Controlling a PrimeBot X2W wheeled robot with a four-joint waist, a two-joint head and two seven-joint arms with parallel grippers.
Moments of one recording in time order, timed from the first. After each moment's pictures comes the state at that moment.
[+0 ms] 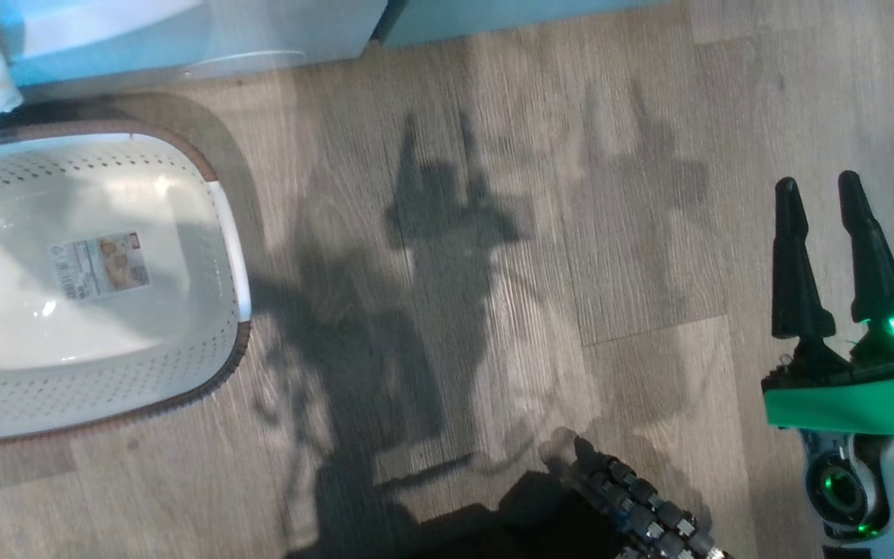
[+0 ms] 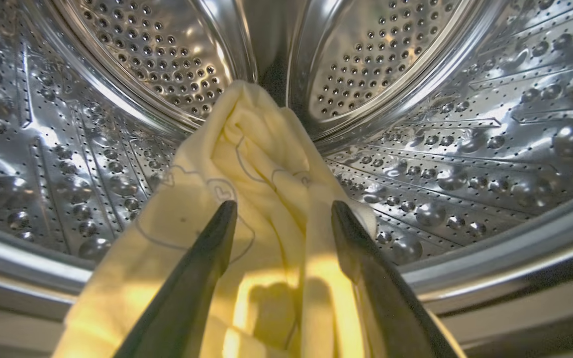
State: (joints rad) left arm -1.13 0.70 -0.19 0.56 -0.50 0.03 -0.08; right arm -0.21 -0.03 0.12 -0.10 0.42 0.13 -0.26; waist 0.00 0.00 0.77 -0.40
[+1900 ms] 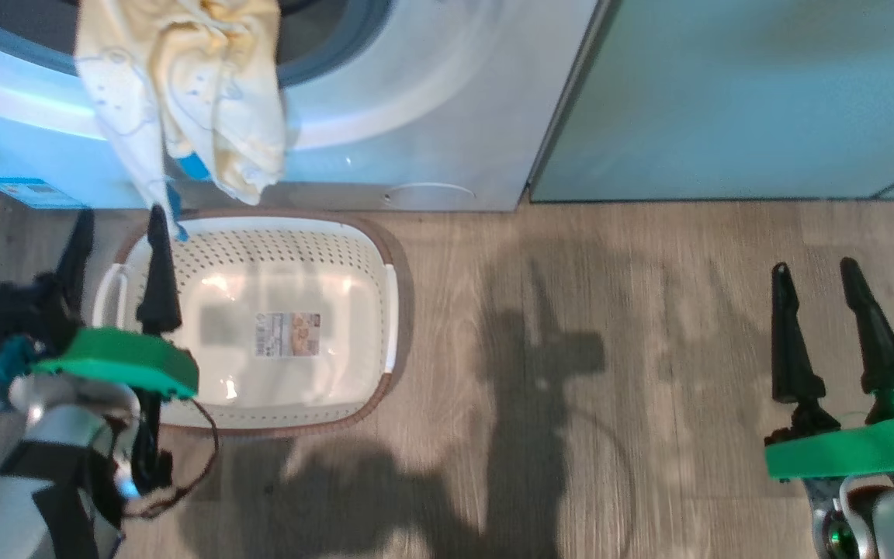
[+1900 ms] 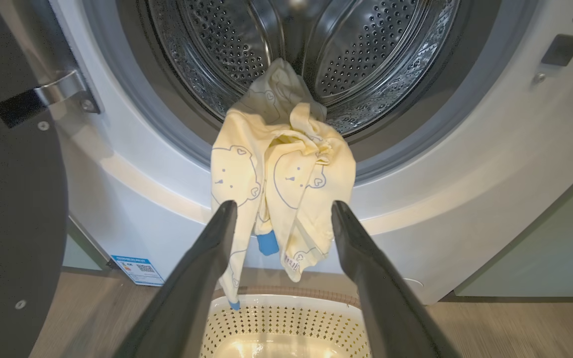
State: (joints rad) left arm -0.23 0.47 -0.20 0.02 -0.54 0.31 -0.25; right arm -0.10 -0.03 0.04 0.00 0.21 0.13 -0.26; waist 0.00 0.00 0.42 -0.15
